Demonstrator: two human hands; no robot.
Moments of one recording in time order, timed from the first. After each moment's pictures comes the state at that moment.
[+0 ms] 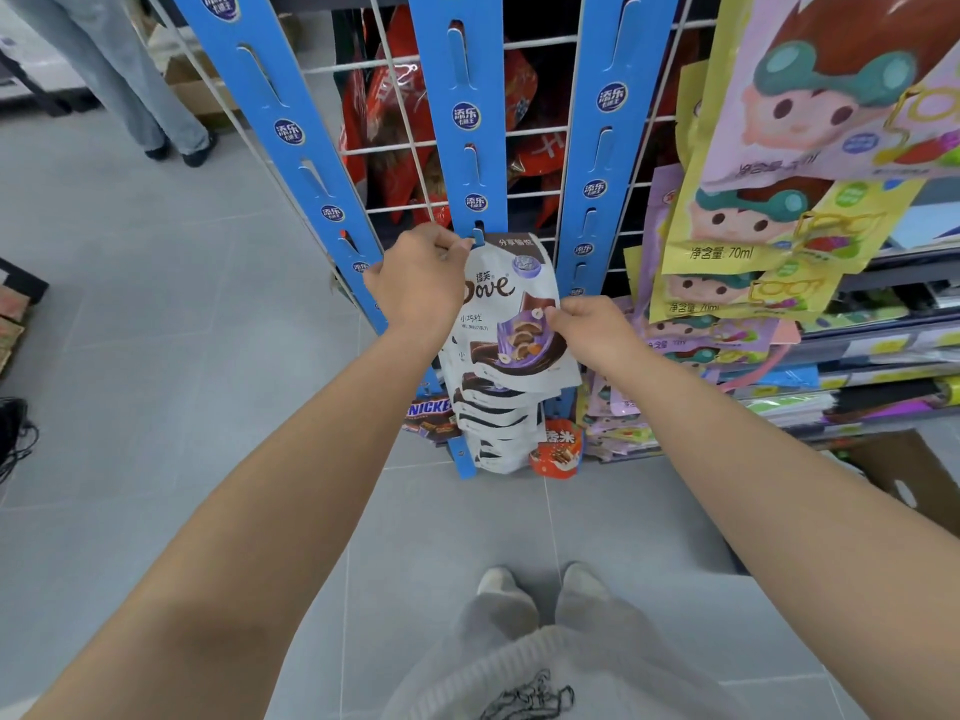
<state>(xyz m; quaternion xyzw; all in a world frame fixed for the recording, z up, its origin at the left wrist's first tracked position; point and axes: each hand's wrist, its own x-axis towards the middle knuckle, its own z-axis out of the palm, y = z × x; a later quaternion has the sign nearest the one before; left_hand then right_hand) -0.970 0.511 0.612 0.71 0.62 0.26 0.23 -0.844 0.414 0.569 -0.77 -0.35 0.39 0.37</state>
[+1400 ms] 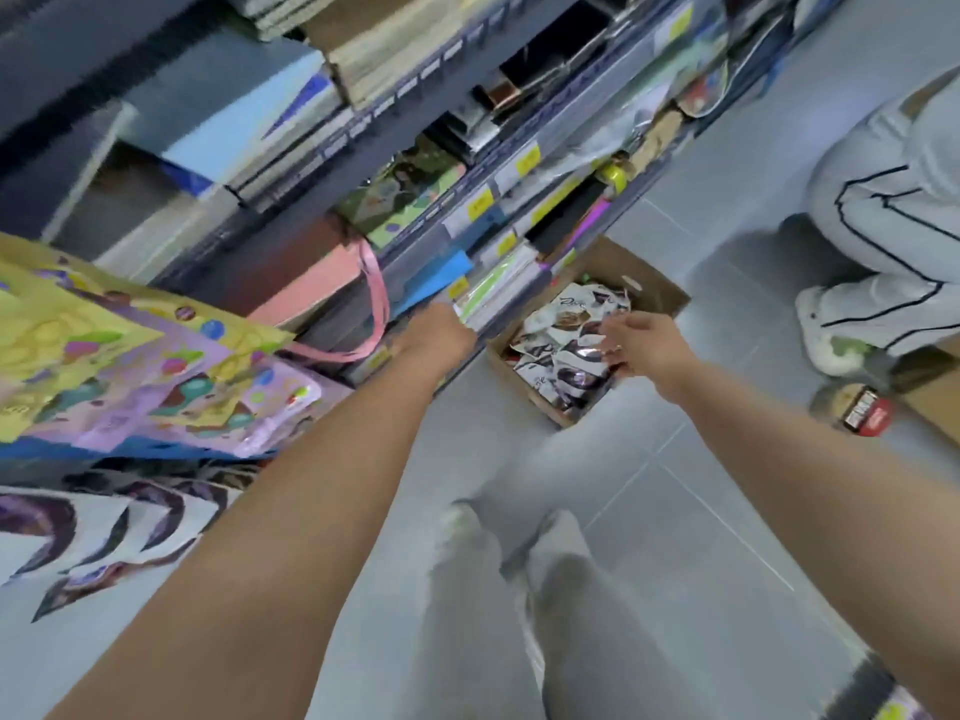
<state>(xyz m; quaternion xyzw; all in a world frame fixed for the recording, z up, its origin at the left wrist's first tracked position) -0.586 0.224 0.433 0.88 0.33 -0.24 0.26 -0.517 0.009 0.427 -0.79 0.11 0.36 0.49</state>
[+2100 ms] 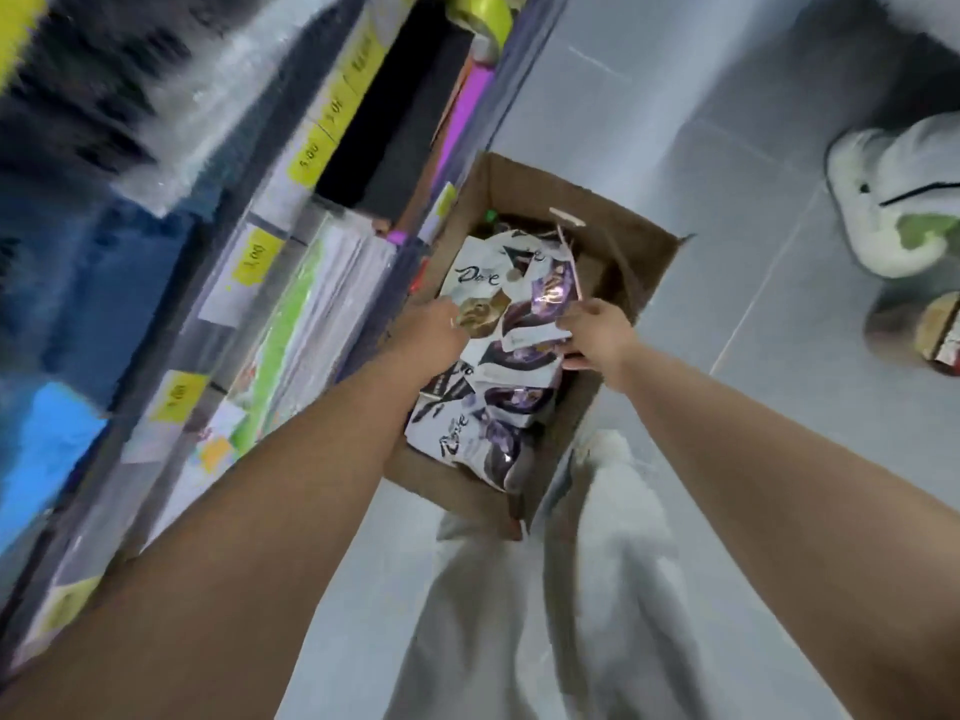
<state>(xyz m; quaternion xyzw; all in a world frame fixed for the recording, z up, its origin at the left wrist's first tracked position) -0.312 0.147 -0.004 0.87 0.19 -0.35 0.30 -0.291 -0.035 0.026 -0.71 0.32 0.40 0.49</state>
